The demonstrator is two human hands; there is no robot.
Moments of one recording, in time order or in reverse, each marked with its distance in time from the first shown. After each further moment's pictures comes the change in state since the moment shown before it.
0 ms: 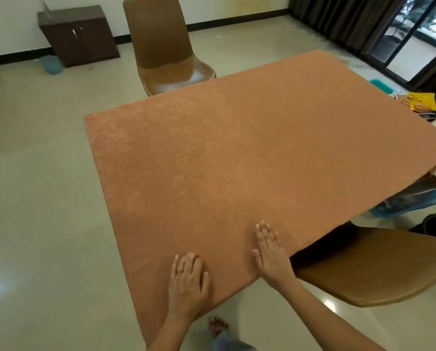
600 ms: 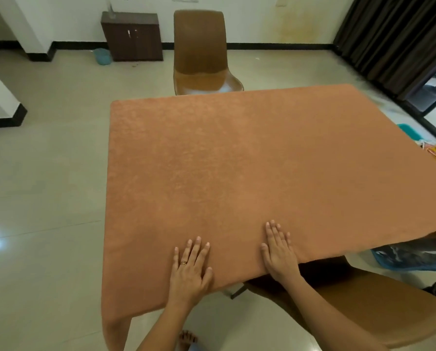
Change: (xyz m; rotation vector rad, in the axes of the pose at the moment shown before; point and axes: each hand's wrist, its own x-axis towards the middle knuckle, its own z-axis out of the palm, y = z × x) left_hand 0.016 0.075 0.041 0.001 -0.006 -0.126; right_hand 0.039 0.094 -0.030 -0.056 -0.081 -0.053
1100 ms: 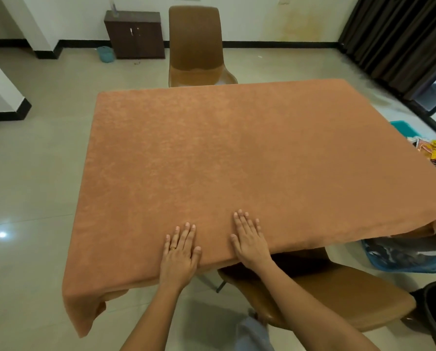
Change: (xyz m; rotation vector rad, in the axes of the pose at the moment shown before) left_hand 0.010 0.070 0.032 0.014 0.070 -0.133; right_hand 0.002 0.029 -0.003 0.023 -0.027 -0.203
